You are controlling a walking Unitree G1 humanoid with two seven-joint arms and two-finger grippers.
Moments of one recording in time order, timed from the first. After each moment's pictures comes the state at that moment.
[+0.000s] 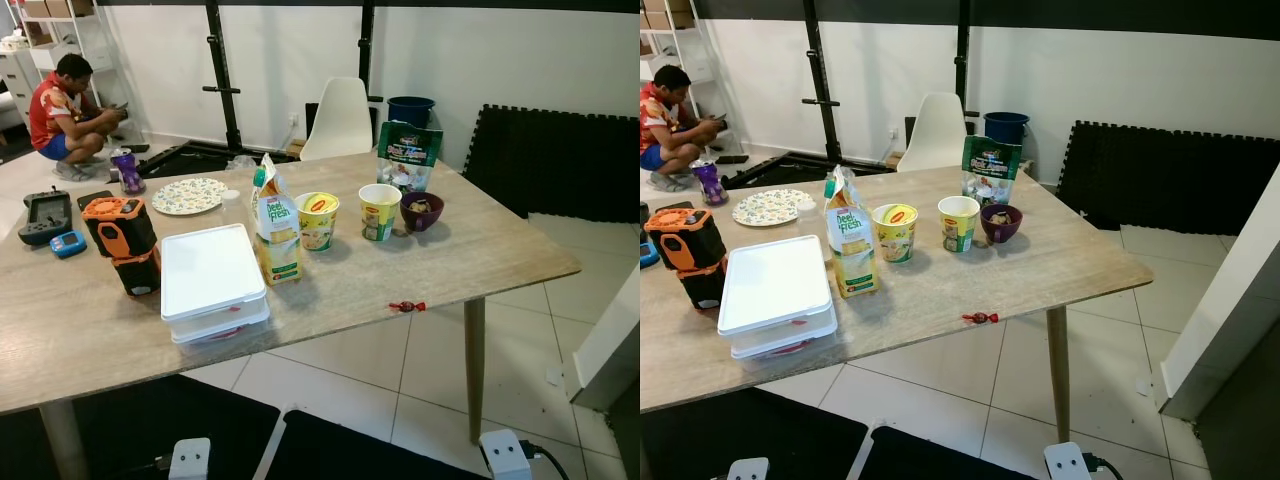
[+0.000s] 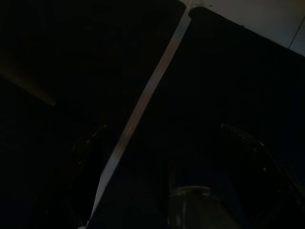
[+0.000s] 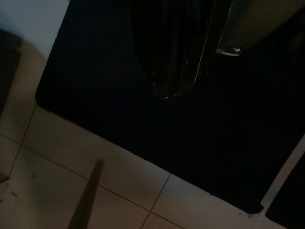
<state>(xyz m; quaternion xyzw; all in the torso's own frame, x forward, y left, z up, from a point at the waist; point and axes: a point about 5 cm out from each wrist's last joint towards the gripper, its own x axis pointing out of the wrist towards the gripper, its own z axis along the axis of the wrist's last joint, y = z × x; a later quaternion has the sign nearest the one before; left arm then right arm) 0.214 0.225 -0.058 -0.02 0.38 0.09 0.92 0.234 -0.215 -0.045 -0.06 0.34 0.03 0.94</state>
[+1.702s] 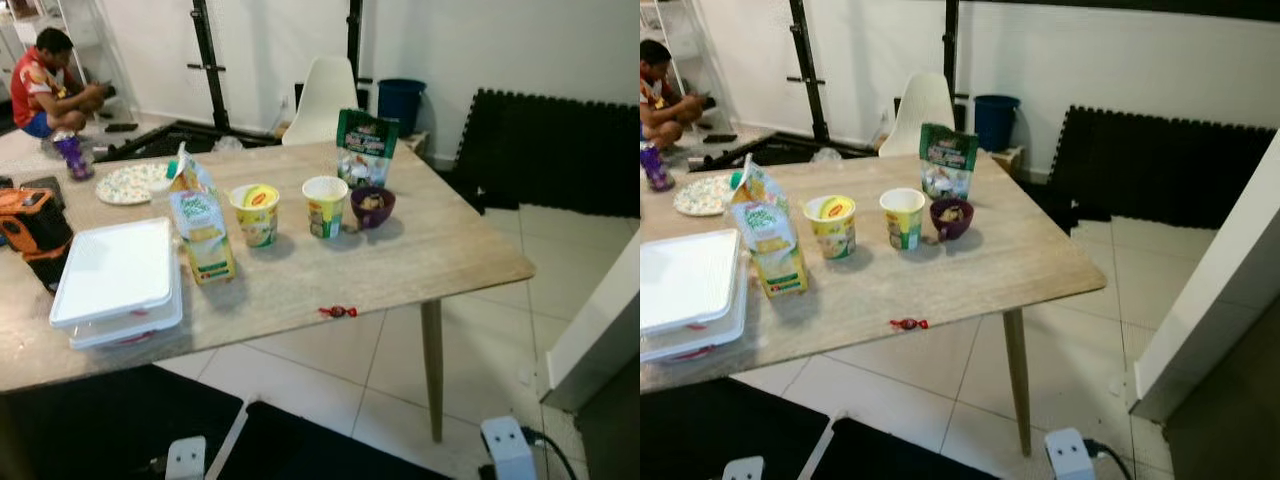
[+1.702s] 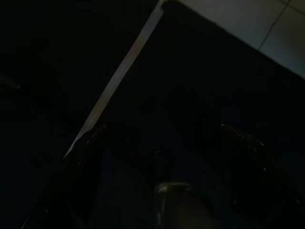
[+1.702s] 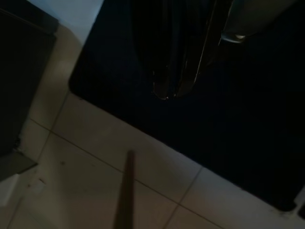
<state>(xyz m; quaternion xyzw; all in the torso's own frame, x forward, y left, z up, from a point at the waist) 0.209 0.223 -0.060 -0.05 0.37 0.11 0.92 0.245 -0.215 -0.035 -0.07 0.32 0.04 0.95</state>
